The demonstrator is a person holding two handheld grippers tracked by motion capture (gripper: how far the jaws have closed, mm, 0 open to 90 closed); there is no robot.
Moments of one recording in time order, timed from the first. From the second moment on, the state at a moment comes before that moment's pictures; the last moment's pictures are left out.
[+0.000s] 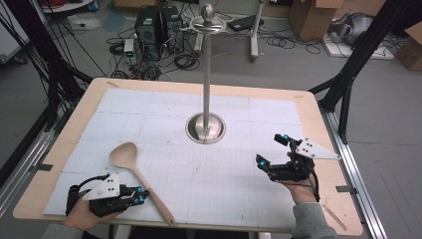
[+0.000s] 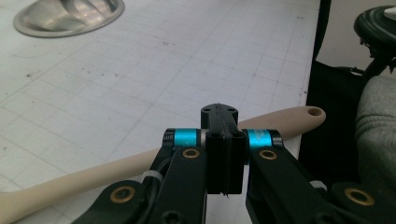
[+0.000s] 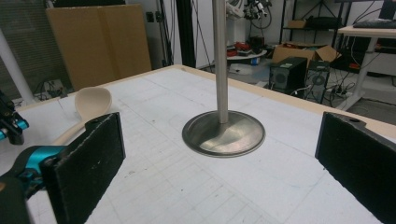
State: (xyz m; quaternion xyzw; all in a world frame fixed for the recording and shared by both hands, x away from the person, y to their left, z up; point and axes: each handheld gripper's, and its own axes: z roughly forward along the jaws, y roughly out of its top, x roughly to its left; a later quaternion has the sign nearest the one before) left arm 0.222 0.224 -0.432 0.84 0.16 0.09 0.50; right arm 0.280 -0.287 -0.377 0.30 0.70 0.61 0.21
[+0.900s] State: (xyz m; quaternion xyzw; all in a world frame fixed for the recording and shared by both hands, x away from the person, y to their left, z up) left arm 0.215 0.204 -0.455 0.88 0.13 0.05 0.46; right arm 0.281 -0.285 -0.379 0.29 0.71 0.61 0.20
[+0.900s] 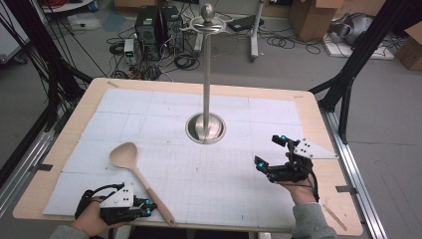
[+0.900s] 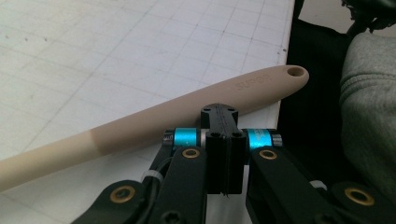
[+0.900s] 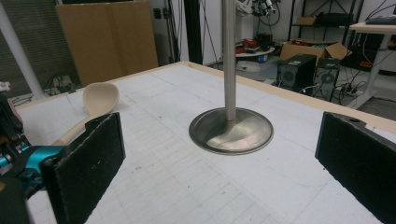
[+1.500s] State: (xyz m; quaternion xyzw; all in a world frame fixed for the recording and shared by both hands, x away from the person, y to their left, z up) left arm 0.215 0.201 -0.458 0.88 0.13 0.07 0.46; right arm 0.280 -0.282 -0.380 0.29 0.71 0.61 0.20
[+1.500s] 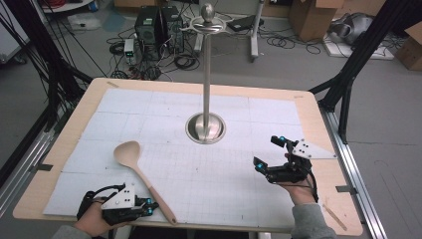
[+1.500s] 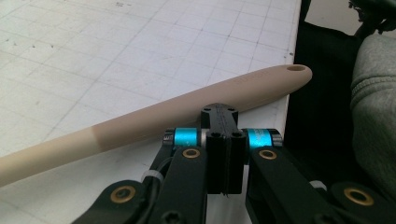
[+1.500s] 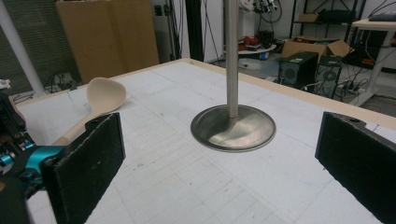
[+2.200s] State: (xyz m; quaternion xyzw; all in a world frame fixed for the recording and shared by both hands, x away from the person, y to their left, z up) left arm 0.222 0.190 -0.456 0.87 0.16 0.07 0.46; right arm 0.279 -0.286 -0.381 0.30 0.71 0.61 0.20
